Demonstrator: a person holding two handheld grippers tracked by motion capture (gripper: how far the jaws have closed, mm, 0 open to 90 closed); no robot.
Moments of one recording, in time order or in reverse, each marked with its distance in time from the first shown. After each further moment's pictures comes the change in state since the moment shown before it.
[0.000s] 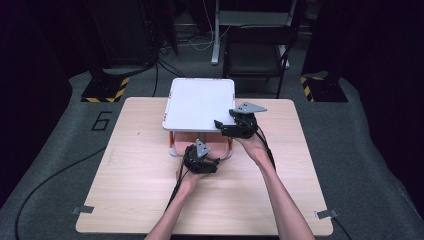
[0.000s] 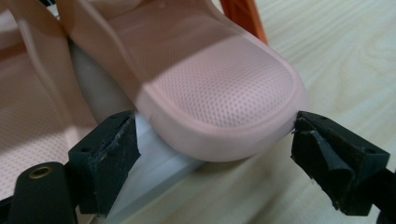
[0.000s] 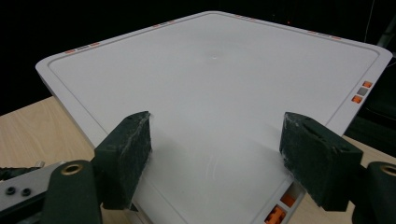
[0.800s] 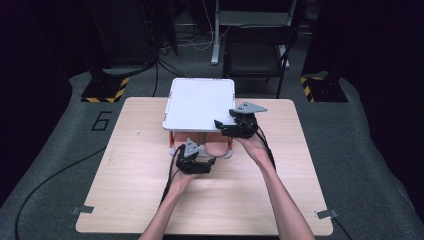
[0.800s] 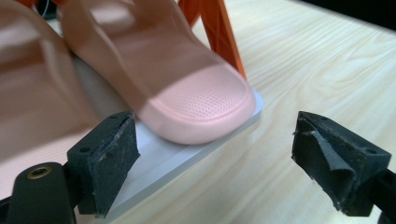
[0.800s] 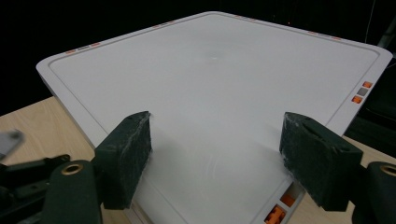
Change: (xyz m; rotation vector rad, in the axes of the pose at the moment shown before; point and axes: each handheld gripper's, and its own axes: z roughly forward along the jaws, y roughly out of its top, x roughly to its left) left arm 0.023 -0.003 -0.047 -0.133 -0.116 -0.042; right arm 0.000 -0.001 0.000 -0.005 0.006 0.003
